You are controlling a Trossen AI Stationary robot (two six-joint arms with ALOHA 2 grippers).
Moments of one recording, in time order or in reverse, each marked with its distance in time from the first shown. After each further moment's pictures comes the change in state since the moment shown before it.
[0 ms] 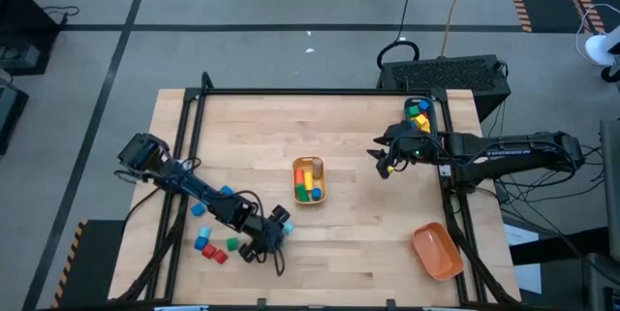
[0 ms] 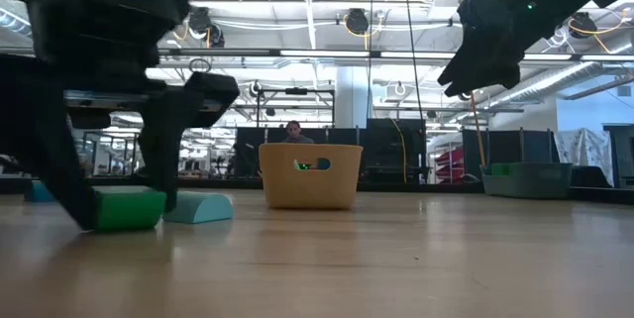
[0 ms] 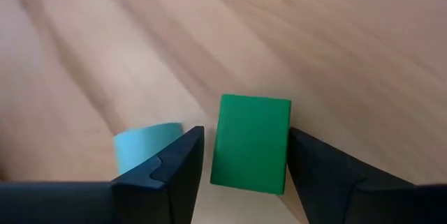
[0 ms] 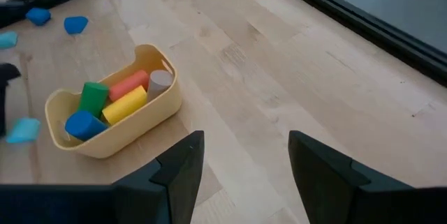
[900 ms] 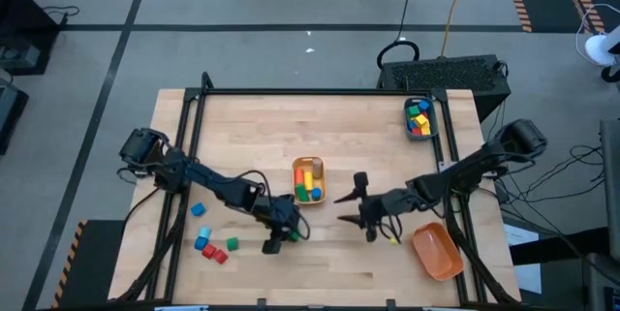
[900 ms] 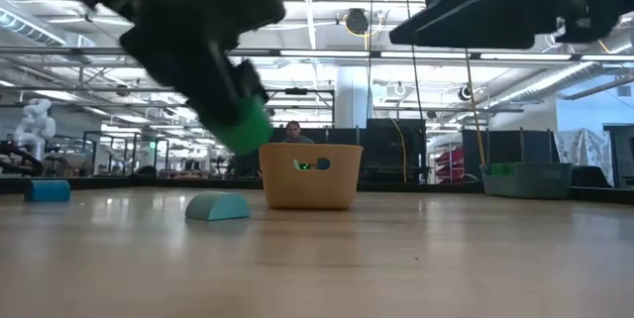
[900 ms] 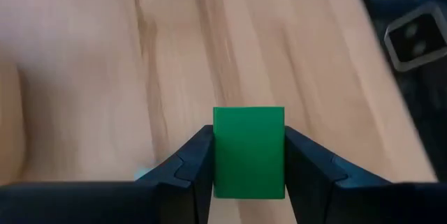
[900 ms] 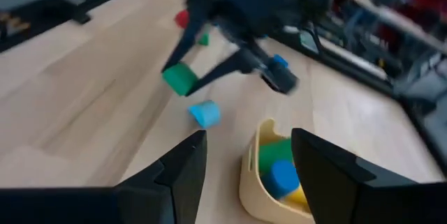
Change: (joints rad) left arm 0.149 -0.023 0.055 0.124 0.160 -0.539; right arm 0.491 0.501 0.000 0.763 0.026 -0.699
